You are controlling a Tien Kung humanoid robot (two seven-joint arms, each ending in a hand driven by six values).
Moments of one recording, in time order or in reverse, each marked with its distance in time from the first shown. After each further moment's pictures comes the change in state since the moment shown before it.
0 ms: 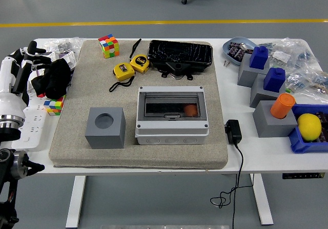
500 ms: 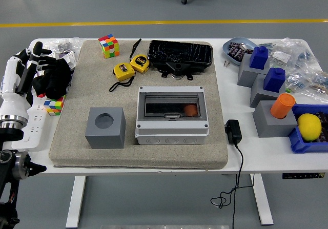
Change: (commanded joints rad) left arm 0.004 0.004 0.021 -0.031 -0.009 -0.019 0.020; right arm 0.002 -0.004 -0.187 0.007 0.244 -0.036 0.001
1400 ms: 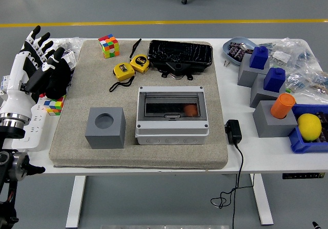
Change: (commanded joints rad) left arm 0.004 -0.002 -0.003 -0.022 -0.005 -0.101 -0.015; right arm -0.002 0.010 -0.004 0.015 0.065 -0.058 0.067
